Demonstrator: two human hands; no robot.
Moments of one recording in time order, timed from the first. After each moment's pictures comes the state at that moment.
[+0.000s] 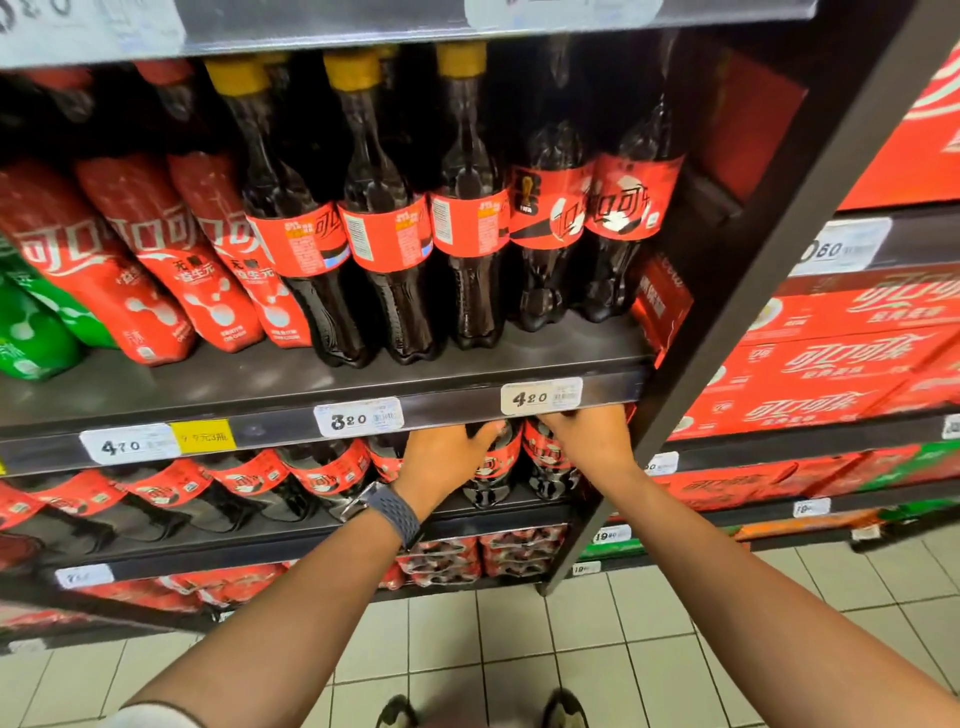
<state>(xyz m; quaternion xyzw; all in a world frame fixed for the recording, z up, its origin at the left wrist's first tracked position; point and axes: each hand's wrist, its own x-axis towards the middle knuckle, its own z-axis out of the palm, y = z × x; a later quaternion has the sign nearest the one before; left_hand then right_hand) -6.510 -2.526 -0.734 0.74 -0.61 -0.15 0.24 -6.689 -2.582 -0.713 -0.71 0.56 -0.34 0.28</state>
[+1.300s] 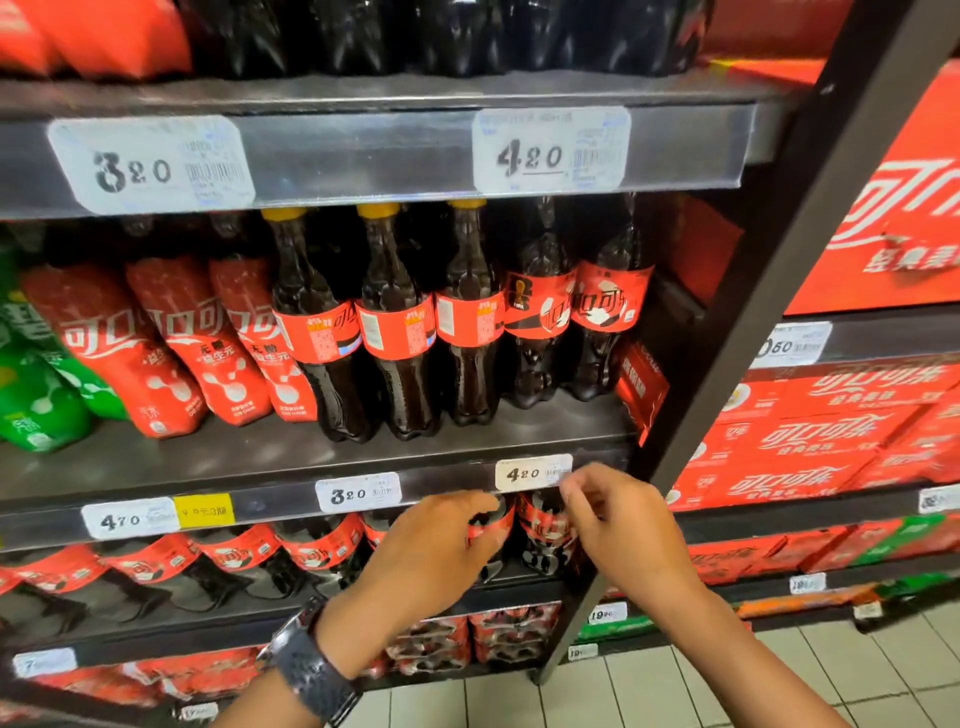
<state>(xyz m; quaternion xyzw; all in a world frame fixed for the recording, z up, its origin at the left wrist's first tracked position) -6.518 -2.466 -0.635 0.66 -0.70 -0.21 0.17 -6.727 -2.526 -0.643 -0.77 0.54 -0.29 0.20</state>
